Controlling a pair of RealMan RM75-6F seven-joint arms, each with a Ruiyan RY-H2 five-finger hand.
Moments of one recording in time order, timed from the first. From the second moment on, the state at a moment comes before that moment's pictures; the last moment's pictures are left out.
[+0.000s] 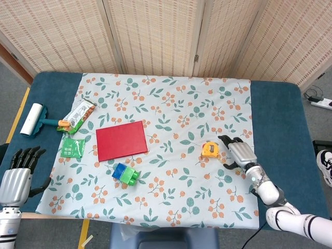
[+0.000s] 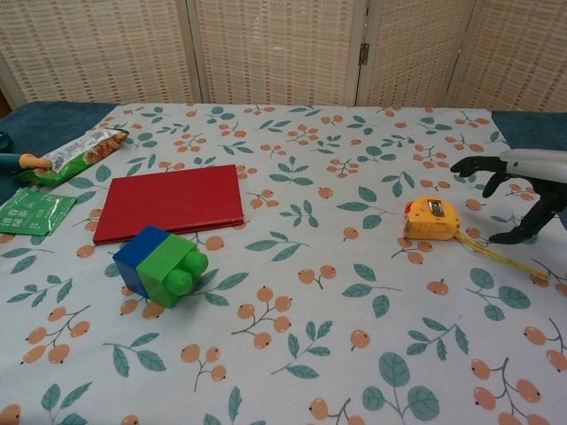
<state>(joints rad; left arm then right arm) -0.15 -1.11 -0.07 -1.77 1.45 1.50 0.16 0.60 -1.36 0.15 -1.45 -1.06 0.77 -0.17</state>
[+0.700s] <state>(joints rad) -0.14 -1.12 -0.08 -1.75 1.43 1.49 0.15 0.71 -1.51 0.16 -1.26 -1.00 0.69 -0.19</state>
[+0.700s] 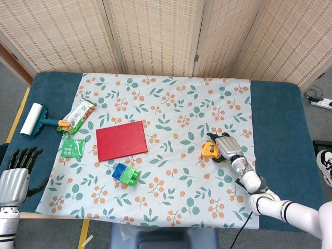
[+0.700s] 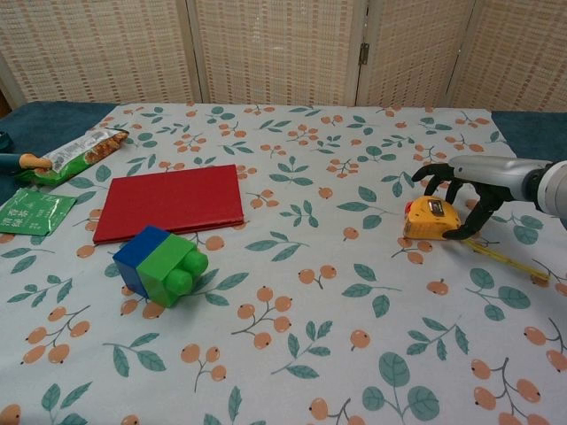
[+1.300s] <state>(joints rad) -0.16 -1.12 -0.10 -1.74 1.42 1.47 0.12 0.72 -1.54 0.18 -1.25 -0.99 0.72 -0.13</state>
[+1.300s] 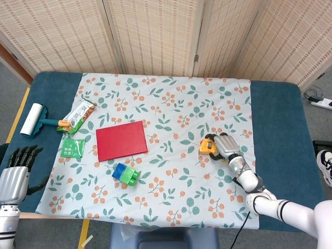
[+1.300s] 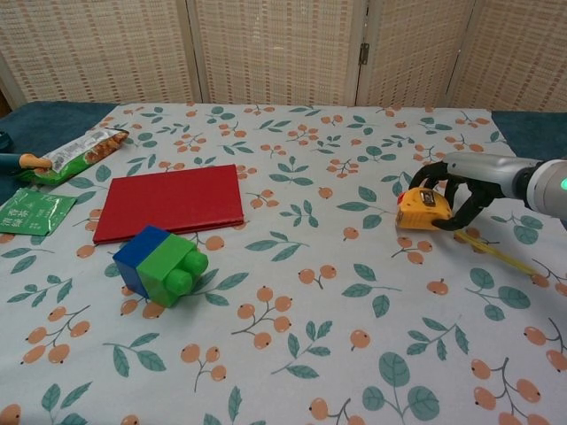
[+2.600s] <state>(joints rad) -0.66 -1.54 -0.28 -1.83 1.24 1.12 0.35 0.67 -1.77 0.25 -1.28 -1.39 0.95 0.65</state>
